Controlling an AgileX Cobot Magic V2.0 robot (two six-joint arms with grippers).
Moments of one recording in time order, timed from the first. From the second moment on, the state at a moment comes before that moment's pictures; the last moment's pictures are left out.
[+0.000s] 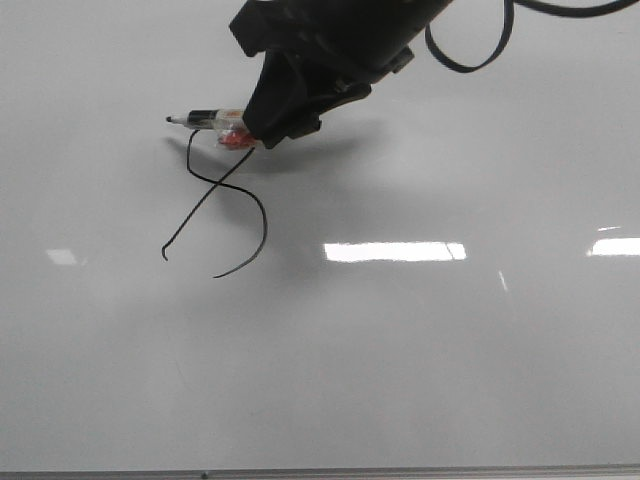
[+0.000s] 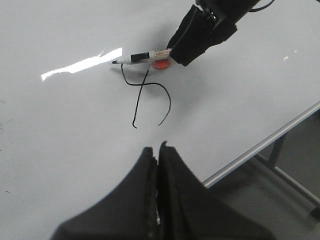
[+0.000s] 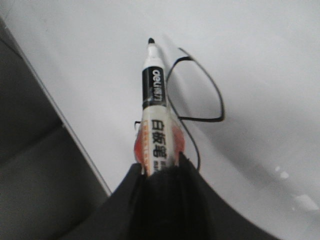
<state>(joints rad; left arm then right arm) -0.27 0.24 -0.49 -0.46 0.72 0.52 0.53 1.70 -1.30 0.74 0.56 -0.80</state>
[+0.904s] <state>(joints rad) -0.42 0.78 -0.69 -0.45 0.91 0.96 0.94 1.53 -1.31 0.43 0.75 -1.19</state>
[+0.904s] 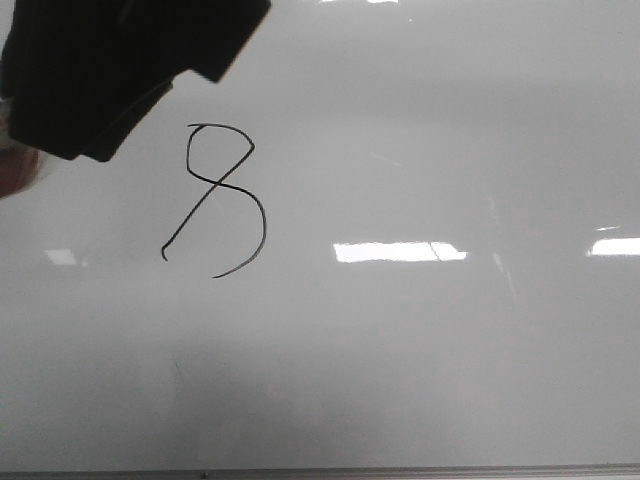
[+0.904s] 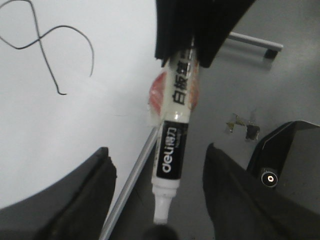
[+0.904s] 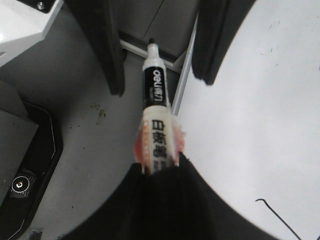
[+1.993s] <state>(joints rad) -0.49 0.90 -0.69 -0.28 0.82 0.64 0.78 1.47 -1.29 0.46 0.74 -0.92</state>
